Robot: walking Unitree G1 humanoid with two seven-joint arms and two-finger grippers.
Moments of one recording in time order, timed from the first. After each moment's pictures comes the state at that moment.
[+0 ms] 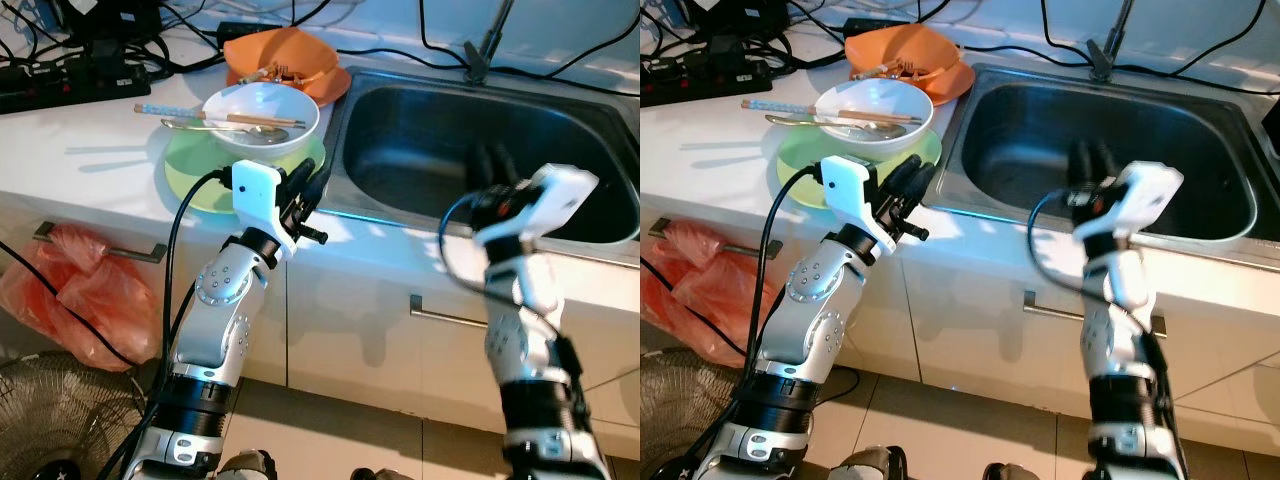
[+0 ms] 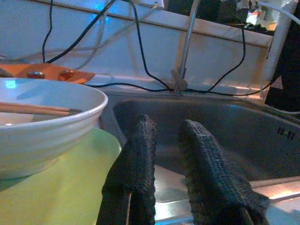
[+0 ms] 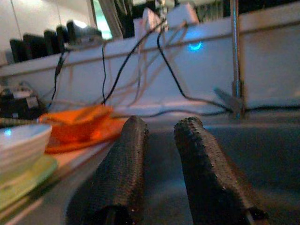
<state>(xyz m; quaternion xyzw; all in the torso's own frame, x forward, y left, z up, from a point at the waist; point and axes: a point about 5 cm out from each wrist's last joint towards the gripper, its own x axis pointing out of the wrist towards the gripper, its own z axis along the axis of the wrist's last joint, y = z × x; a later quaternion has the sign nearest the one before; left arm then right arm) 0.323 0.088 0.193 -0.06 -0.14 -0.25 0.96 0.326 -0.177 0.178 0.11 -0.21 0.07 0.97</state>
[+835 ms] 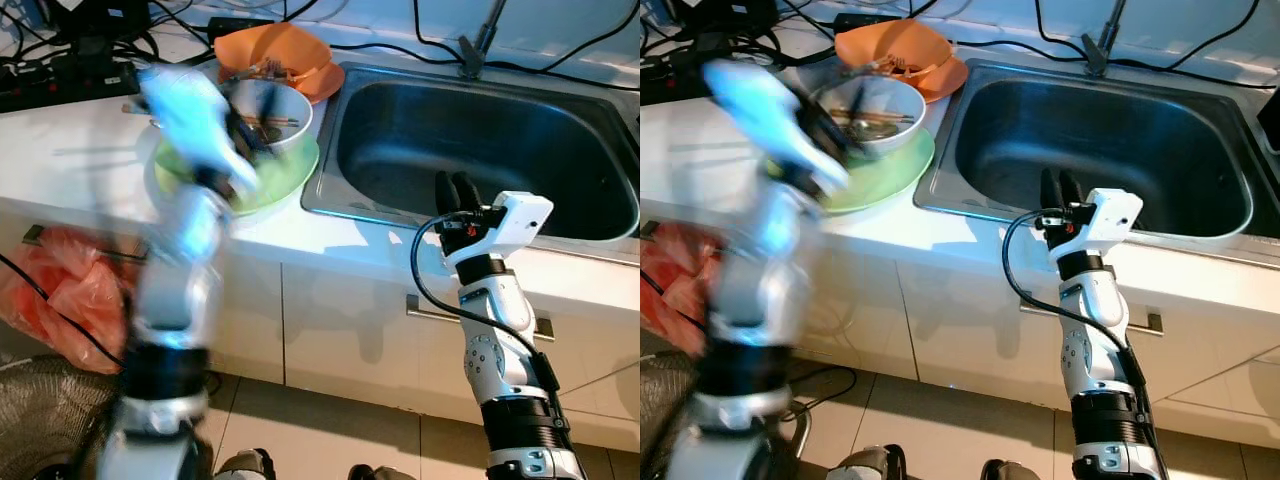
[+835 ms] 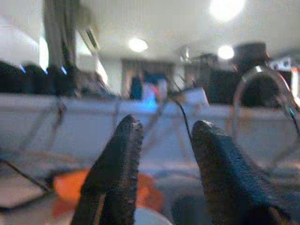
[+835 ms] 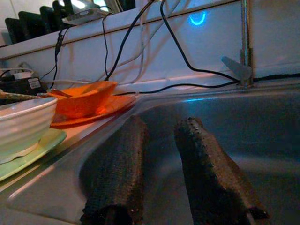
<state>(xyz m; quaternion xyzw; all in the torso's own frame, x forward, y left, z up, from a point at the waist) 0.320 0.131 0.292 -0.03 -0.32 -0.13 0.94 0.320 -0.156 0.160 0.12 -0.18 0.09 0.97</state>
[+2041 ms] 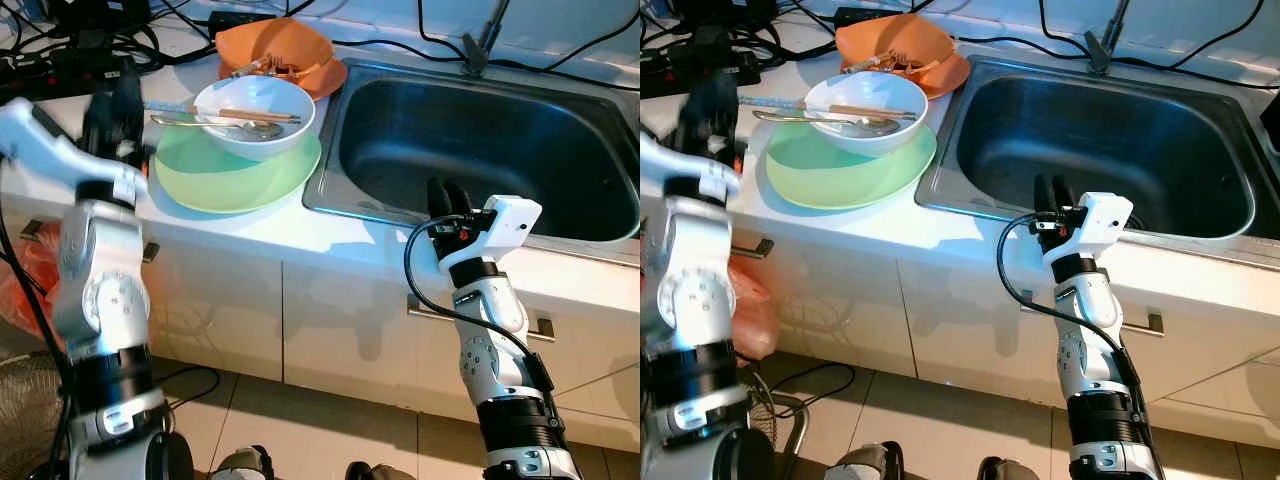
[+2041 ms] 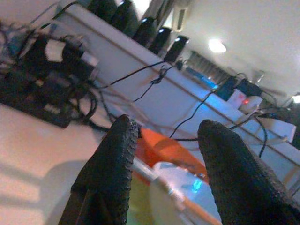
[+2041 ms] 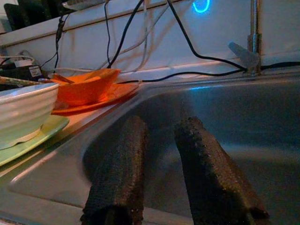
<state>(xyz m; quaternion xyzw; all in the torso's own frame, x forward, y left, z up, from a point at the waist) 0.323 0.226 0.245 -0.26 -0.24 -0.01 0.93 0.322 -0.151 0.153 0.12 -0.16 0.09 0.98</state>
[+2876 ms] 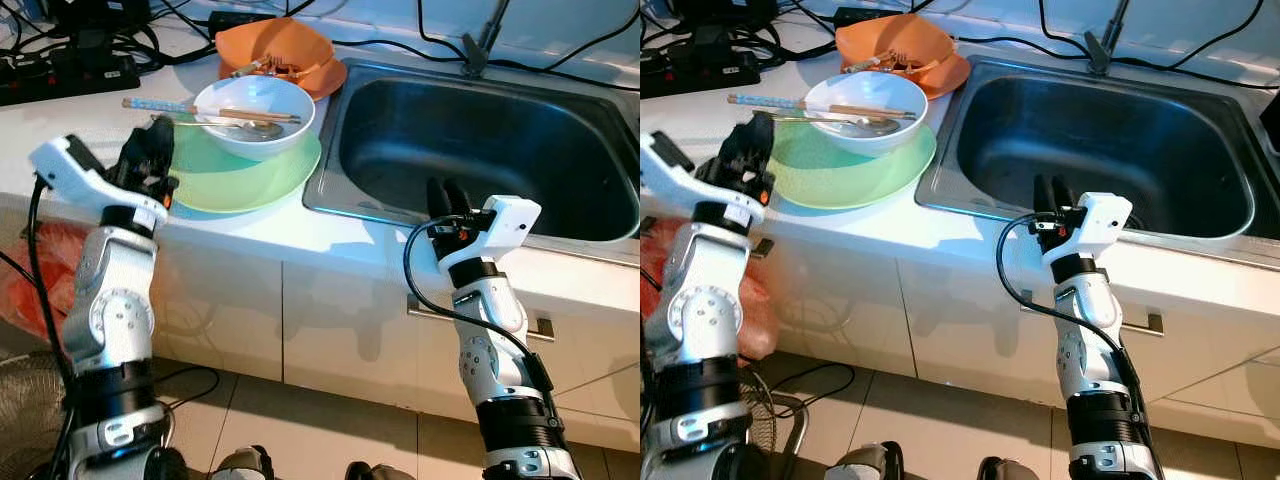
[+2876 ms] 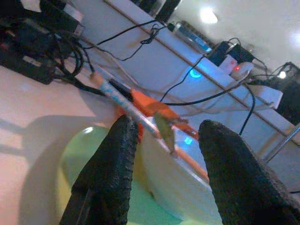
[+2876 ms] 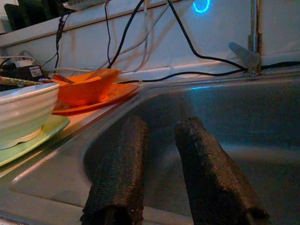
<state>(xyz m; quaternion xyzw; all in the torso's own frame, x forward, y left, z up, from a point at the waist) 0.330 0.214 0.225 -0.28 -0.18 -0.06 0.94 0.322 -0.150 0.153 0.12 -0.16 0.09 0.97</state>
